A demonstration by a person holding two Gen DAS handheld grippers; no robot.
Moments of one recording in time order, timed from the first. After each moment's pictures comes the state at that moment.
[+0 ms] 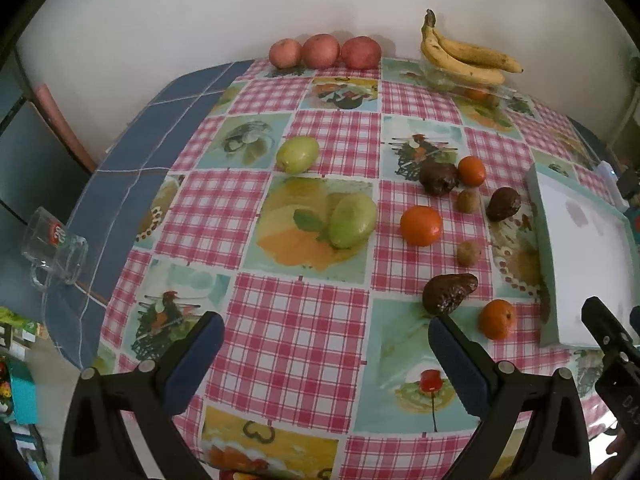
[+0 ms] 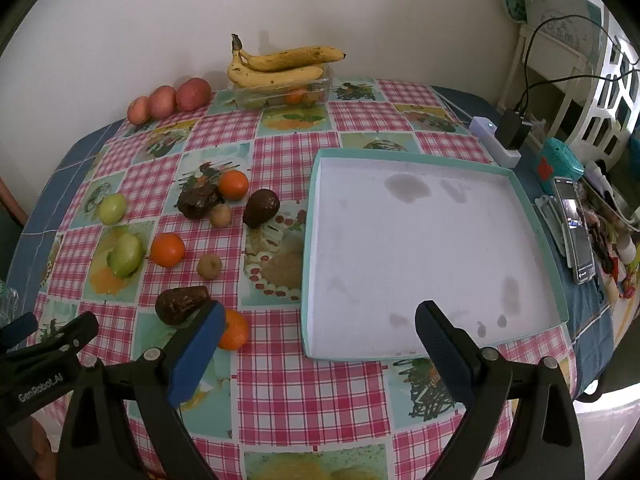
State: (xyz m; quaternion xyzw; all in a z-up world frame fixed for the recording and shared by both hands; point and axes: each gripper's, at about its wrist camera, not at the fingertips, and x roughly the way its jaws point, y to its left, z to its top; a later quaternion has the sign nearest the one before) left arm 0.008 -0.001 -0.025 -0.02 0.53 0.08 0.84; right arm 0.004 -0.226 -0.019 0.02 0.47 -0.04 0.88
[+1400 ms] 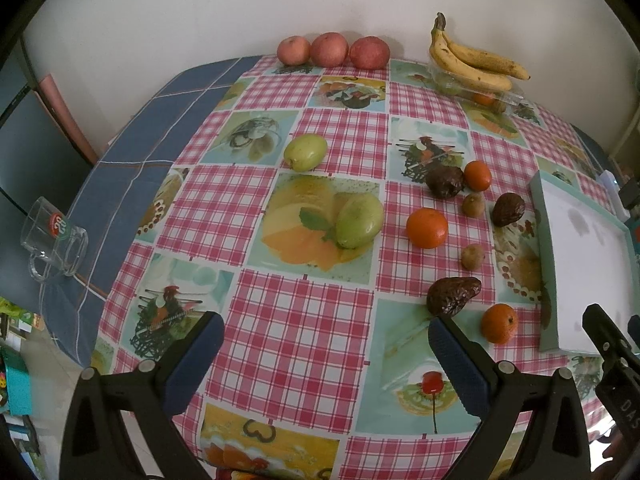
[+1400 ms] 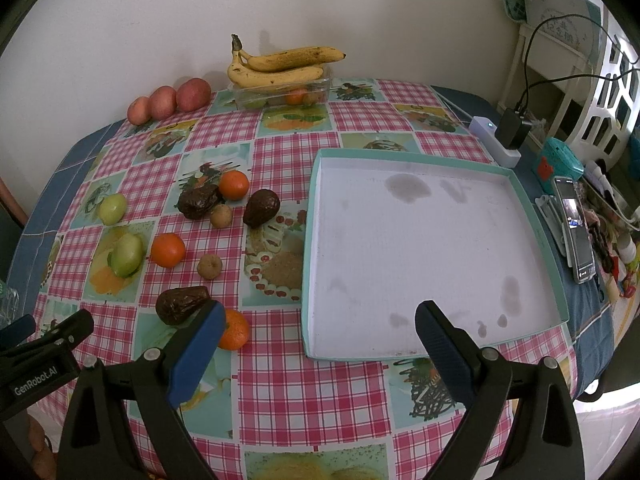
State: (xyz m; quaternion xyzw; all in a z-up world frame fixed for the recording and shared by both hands) left arm 0.007 0.004 -0.028 -0.03 0.53 0.09 0.84; right arm 0.005 -0.228 -0.020 0.02 0.48 -0.04 0.88
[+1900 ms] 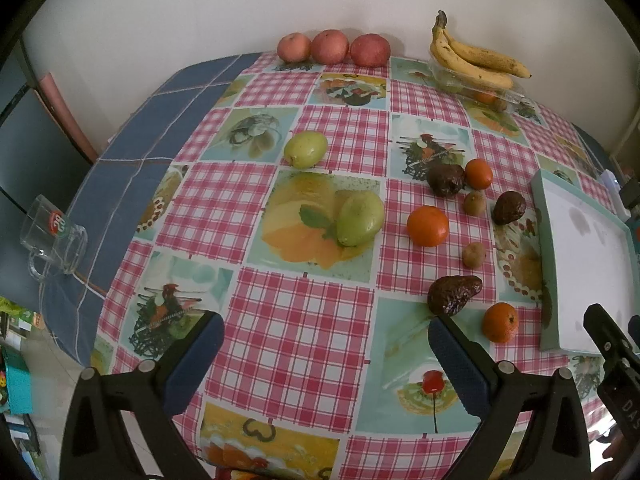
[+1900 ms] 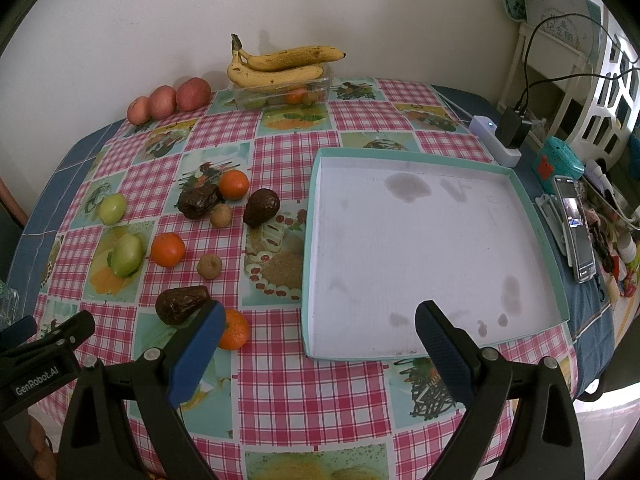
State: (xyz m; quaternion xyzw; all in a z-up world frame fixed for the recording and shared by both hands) left arm 0.009 0.002 -0.029 -0.03 0.53 0.09 0.84; right arm 0.005 -0.227 -0.020 0.02 0.48 -0.04 0.88
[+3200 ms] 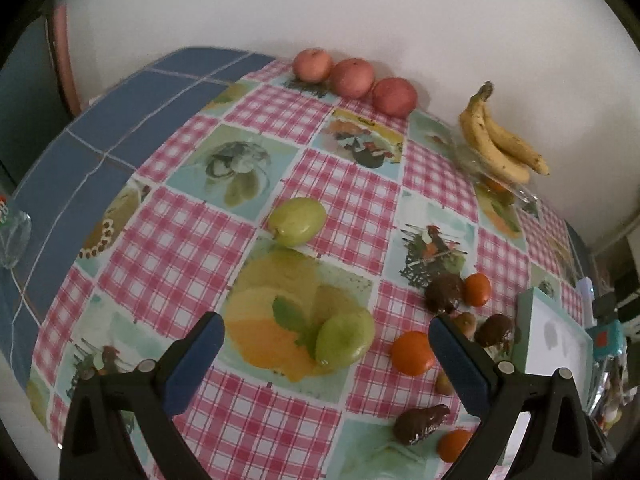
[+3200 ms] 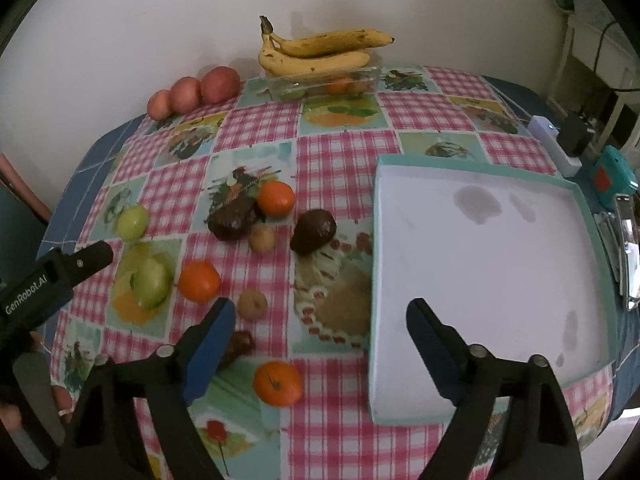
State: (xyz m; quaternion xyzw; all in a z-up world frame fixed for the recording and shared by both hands) left arm 0.093 0.054 -0.038 -0.19 0.50 0.08 0.84; right arm 0.072 -0.203 -0.033 0.06 0.50 0.03 0.86
